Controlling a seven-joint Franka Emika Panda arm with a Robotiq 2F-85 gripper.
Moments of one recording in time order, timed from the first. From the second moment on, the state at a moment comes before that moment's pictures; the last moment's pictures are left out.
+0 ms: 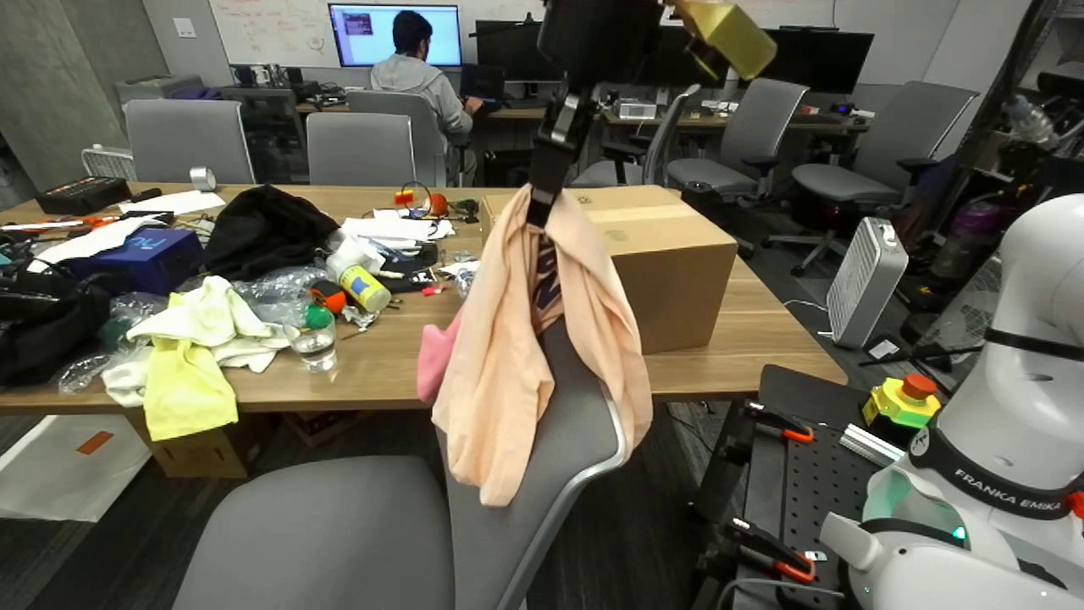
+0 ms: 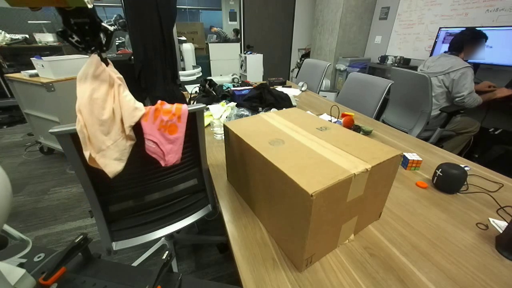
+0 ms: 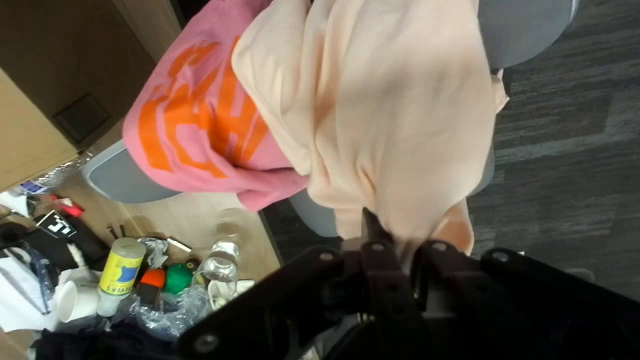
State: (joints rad) arm 0.21 -0.40 0.18 -2.30 0.00 2.19 0.04
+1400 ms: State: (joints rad) arm -0.05 -0.21 0.09 -1.86 -0.21 2.01 0.28
